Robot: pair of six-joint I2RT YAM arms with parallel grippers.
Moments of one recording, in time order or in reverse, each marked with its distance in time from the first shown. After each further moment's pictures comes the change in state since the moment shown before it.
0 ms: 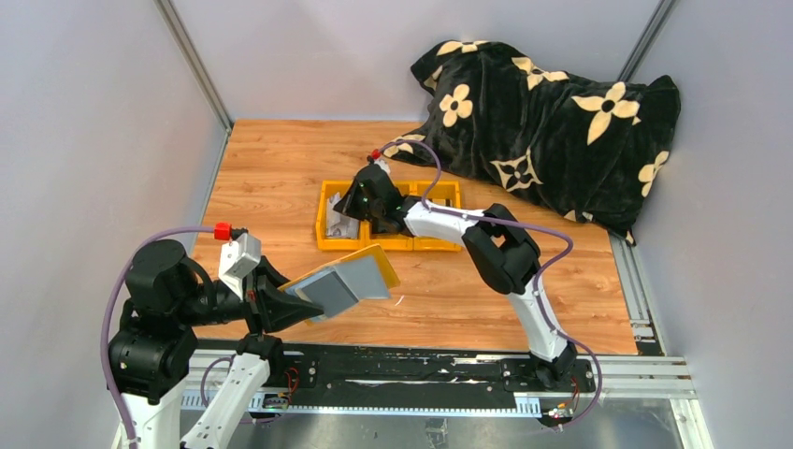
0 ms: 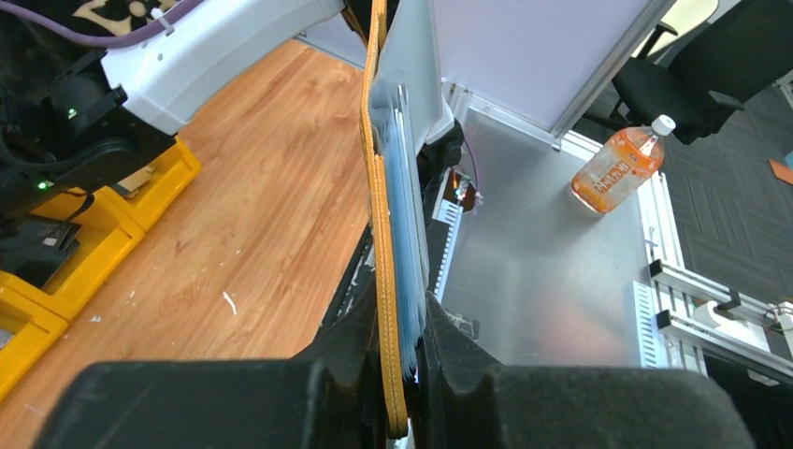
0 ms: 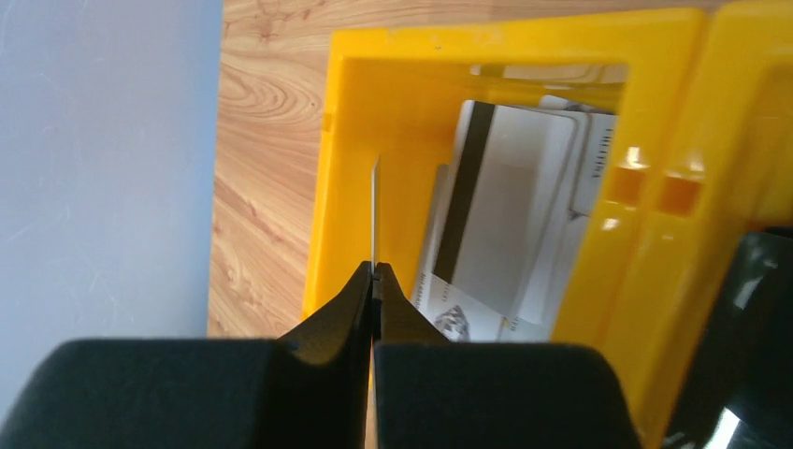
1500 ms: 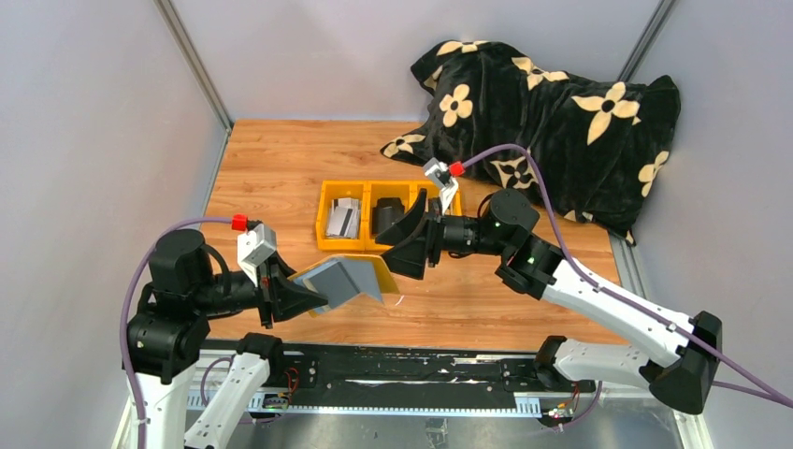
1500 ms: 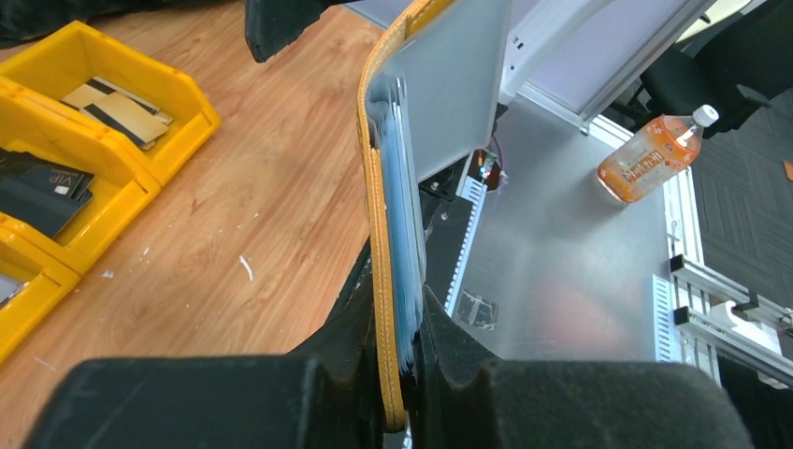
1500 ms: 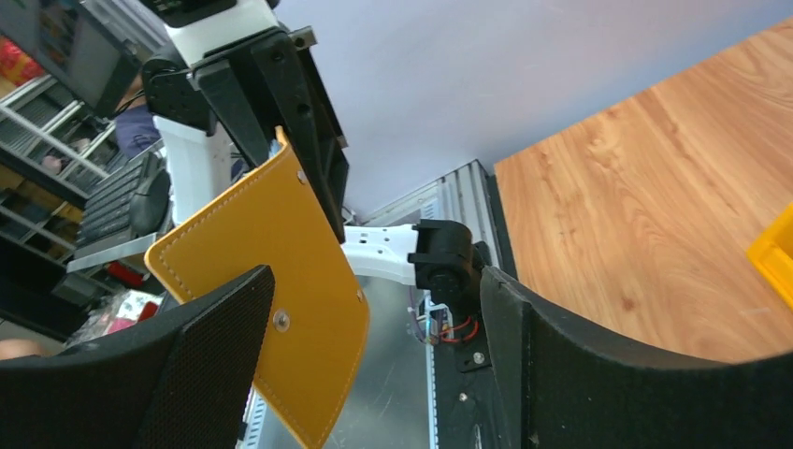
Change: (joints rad) left arm 0.000 0.019 -0.090 -0.003 -0.055 0.053; right arm 0.098 -1.098 -0.601 0.134 -0.580 -0.278
